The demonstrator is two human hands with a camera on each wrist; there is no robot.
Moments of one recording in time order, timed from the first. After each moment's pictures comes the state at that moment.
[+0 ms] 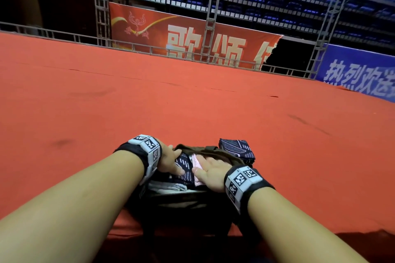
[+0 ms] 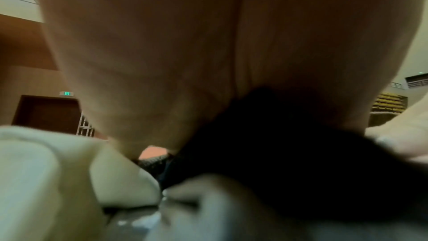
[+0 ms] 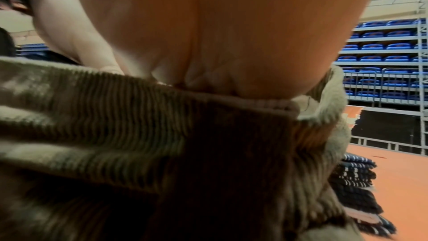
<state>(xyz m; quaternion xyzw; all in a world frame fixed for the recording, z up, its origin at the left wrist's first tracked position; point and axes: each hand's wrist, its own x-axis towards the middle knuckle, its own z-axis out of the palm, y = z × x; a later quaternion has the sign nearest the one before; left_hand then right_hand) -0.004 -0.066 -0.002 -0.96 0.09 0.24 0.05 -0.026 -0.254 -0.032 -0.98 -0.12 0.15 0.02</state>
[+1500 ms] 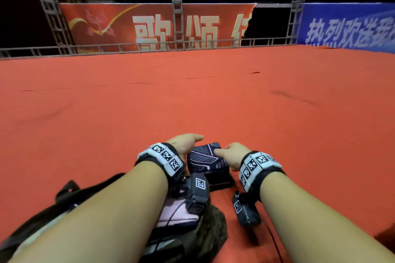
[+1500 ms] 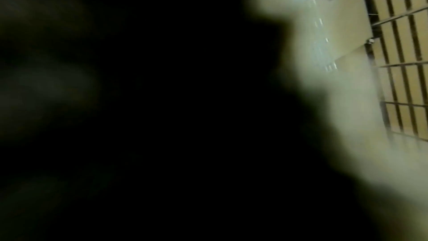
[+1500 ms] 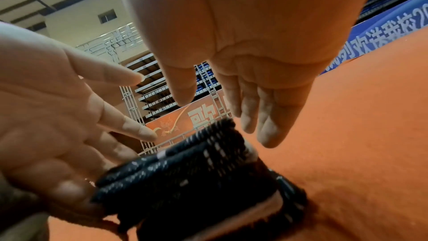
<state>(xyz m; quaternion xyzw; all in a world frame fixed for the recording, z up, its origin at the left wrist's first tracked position) 0.105 -0.261 0.011 -0.77 -0.11 0.28 -0.56 0.110 -0.428 -0.046 -0.91 0.14 0.08 0.39</state>
